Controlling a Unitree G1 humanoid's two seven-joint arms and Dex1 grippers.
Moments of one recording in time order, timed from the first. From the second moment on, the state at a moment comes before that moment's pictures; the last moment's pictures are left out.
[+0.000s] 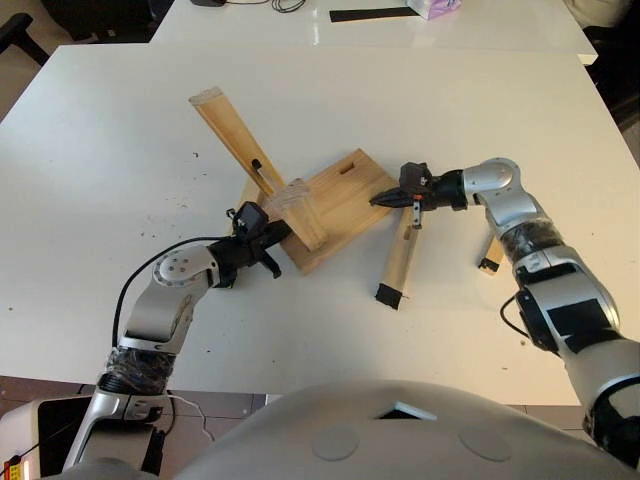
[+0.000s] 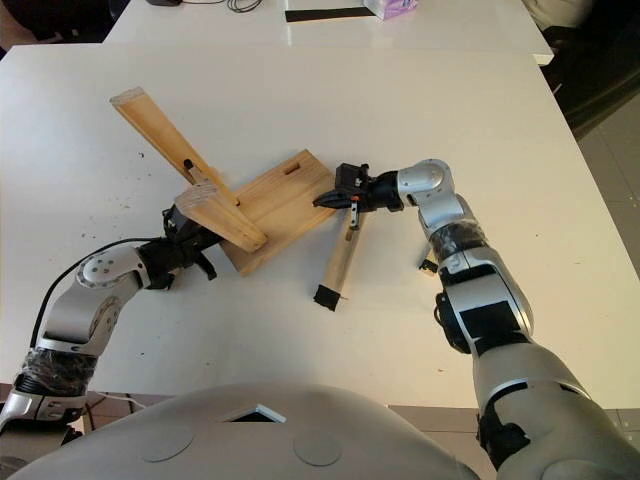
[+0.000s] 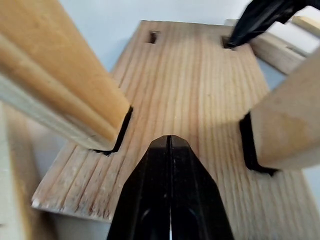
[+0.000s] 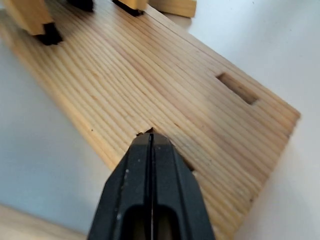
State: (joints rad) left arm 0.05 0.54 -0.09 -0.13 -0.31 0.32 -0.69; right arm -0.62 -0.40 0.30 0.80 0.00 -0.22 1.24
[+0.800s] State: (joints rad) left arm -0.22 0.54 0.10 0.12 -0.35 0.25 -0.74; right arm -0.38 -0.52 0.21 0.23 0.17 0.18 1.17
